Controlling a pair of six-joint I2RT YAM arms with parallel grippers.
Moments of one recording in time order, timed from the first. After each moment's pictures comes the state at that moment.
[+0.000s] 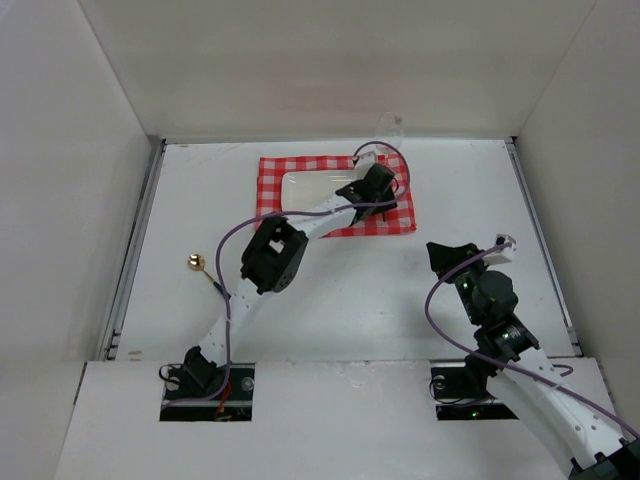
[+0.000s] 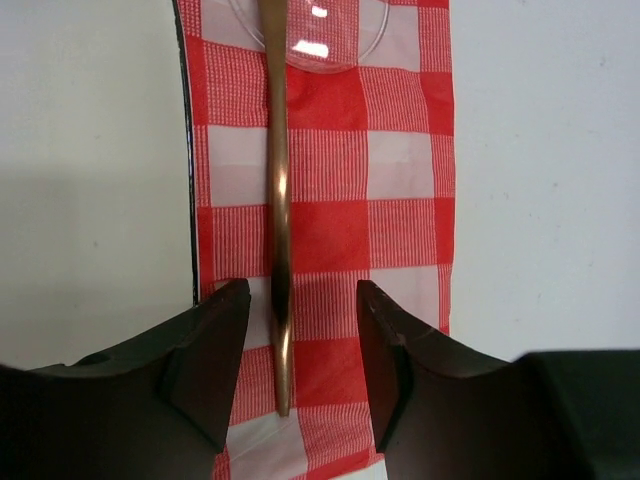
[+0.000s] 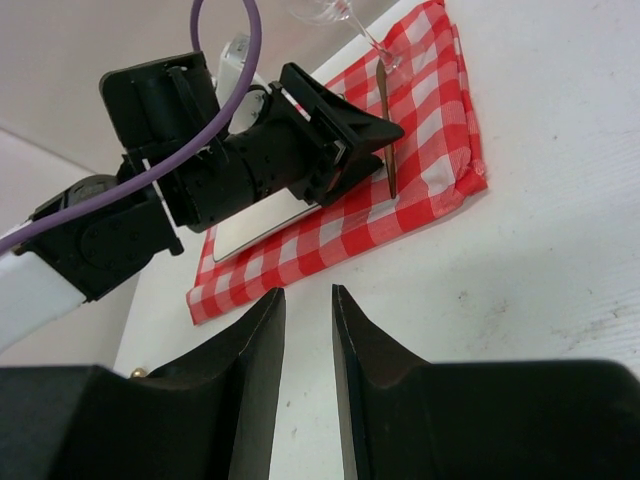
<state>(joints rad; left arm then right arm) -0.77 2.49 2.06 -0.26 -0.24 -0.86 0.43 0.44 0.25 0.12 0.27 0.80</state>
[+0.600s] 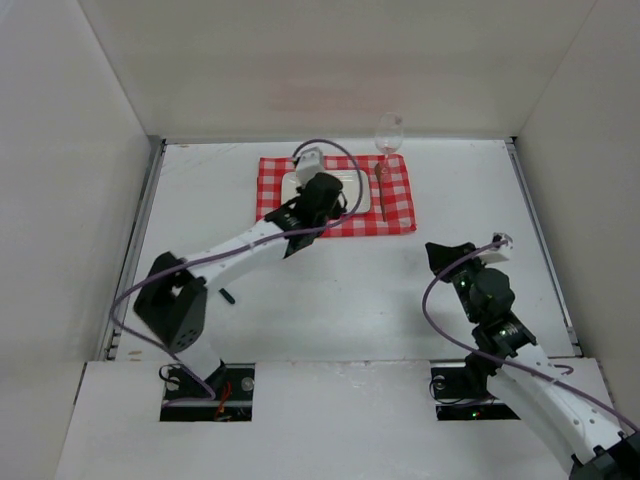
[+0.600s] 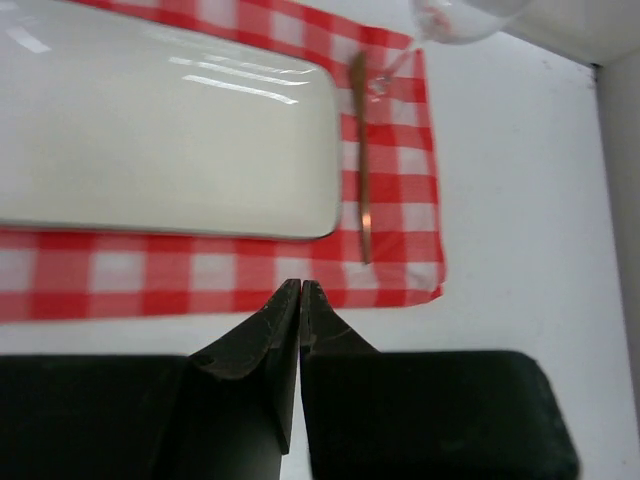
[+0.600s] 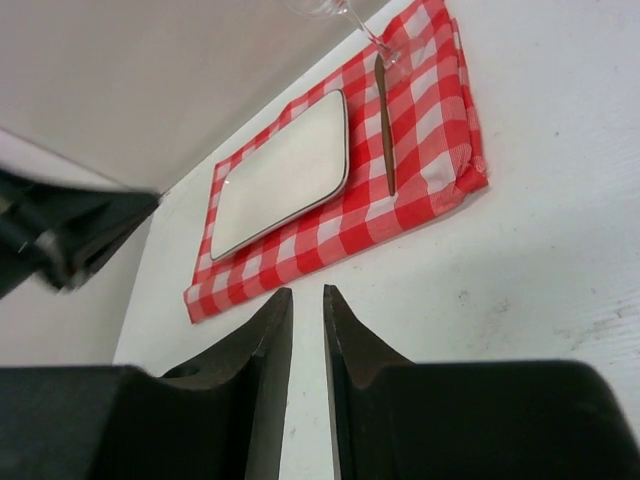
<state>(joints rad) -0.77 1.70 1.32 -0.11 -0.45 -0.75 0.43 0.47 0.25 0.14 0.26 0.80</state>
